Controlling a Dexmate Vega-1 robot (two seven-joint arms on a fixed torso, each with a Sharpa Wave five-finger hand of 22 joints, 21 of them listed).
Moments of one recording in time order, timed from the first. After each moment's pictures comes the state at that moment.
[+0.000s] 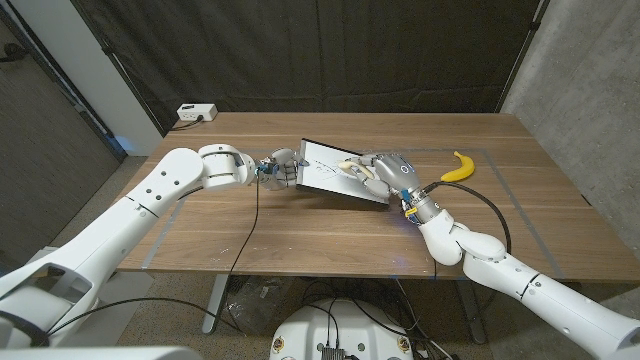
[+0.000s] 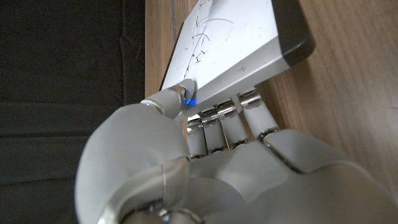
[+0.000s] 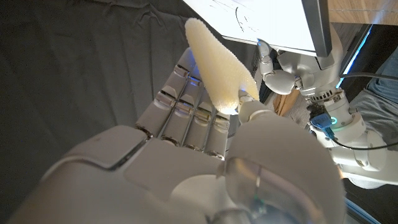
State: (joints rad) left arm 0.73 0.75 0.39 -1.85 -1.59 0.73 0.60; left_hand 0.98 0.14 0.88 -0.13 0.23 0.75 0.13 0.21 0.20 0.90 0.01 0.19 0.20 0.90 -0.02 0.19 0.18 0.87 0.04 0.43 0.17; right arm -0.94 -0.72 -0.65 -1.66 -0.82 0.25 -0.70; right_hand 0.82 0.18 0.59 -0.04 0.18 0.82 -0.08 0.20 0.19 0.86 -0.08 0.22 0.18 0.79 -0.09 0.20 0.21 0.78 -0.08 0.39 0.23
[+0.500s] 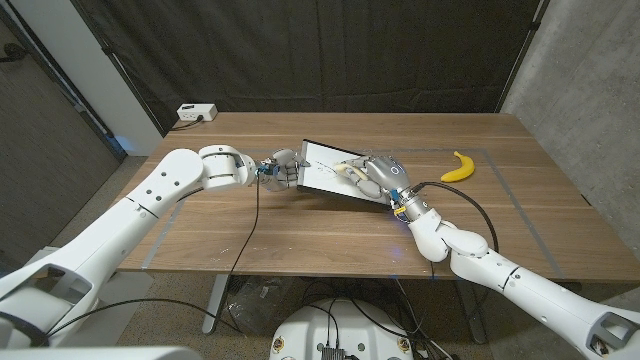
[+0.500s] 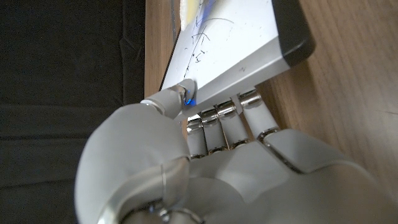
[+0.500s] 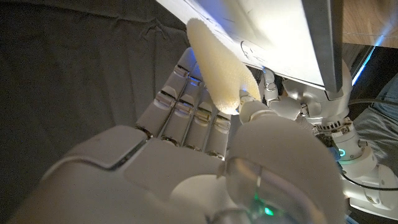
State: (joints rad) left arm 0.73 0.75 0.39 -1.85 -1.59 0.73 0.59; left_hand 0.98 0.14 0.88 -0.13 0.23 0.75 0.13 0.21 0.20 0.90 0.01 0.19 0.20 0.90 -0.02 0.19 0.18 0.88 0.04 0.43 0.17; right arm -0.86 -0.66 -0.74 -1.54 -0.84 0.20 -0.71; right_hand 0.82 0.17 0.59 -0.04 0.18 0.83 -0.09 0.19 0.19 0.86 -0.08 0.22 0.18 0.79 -0.09 0.20 0.21 0.77 -0.08 0.39 0.23
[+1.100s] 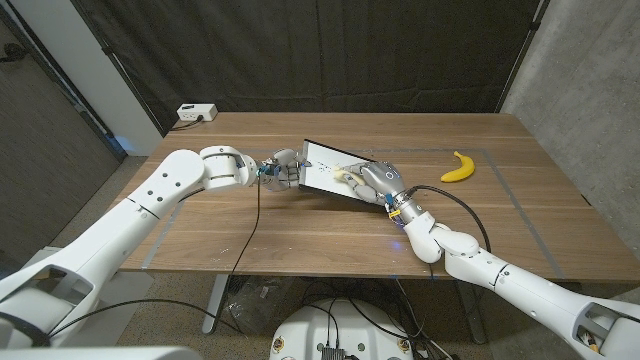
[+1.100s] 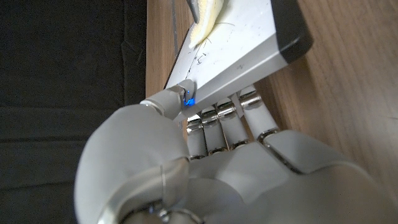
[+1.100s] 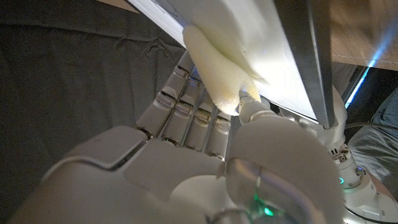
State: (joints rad) left arm 0.74 0.74 0.39 -1.85 -1.58 0.72 0.58; left_hand 0.97 0.14 0.88 -0.13 0.24 0.75 0.13 0.21 0.20 0.89 0.01 0.19 0.20 0.90 -0.02 0.19 0.18 0.88 0.04 0.42 0.17; right arm -0.80 -0.65 -0.82 -1.46 -0.83 0.17 -0.72; right_hand 0.82 0.17 0.59 -0.04 0.18 0.83 -0.09 0.19 0.19 0.86 -0.09 0.21 0.18 0.79 -0.09 0.20 0.21 0.77 -0.08 0.40 0.23
